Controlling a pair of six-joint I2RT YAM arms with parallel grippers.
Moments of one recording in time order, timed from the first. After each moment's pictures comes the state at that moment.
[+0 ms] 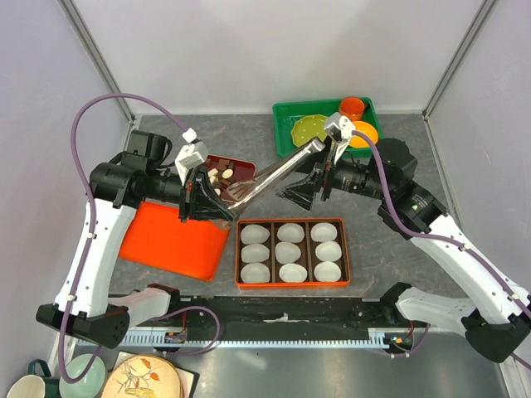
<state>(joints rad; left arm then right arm) -0.26 1.18 1.53 -1.34 1.34 0.59 0.68 1.07 1.24 -0.23 -0.55 0.28</state>
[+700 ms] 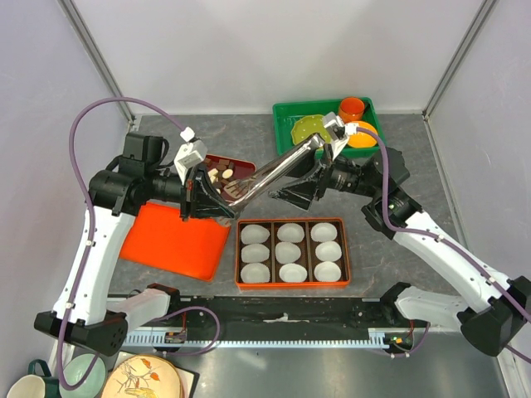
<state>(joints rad) -0.26 1.12 1.47 -1.15 1.33 0.43 0.65 1.10 1.06 0.33 -0.76 0.62</state>
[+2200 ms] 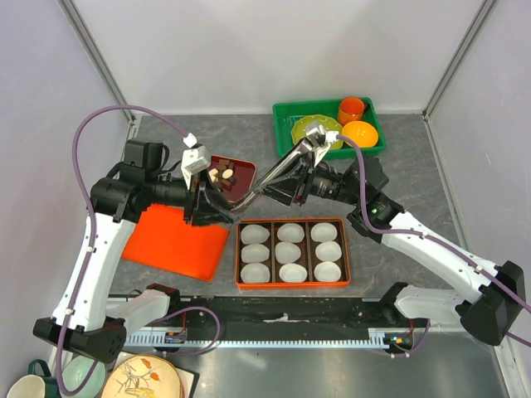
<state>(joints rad) -0.26 1.07 1.38 -1.10 1.19 0.42 0.76 1.17 1.00 0.43 -0.60 0.64</state>
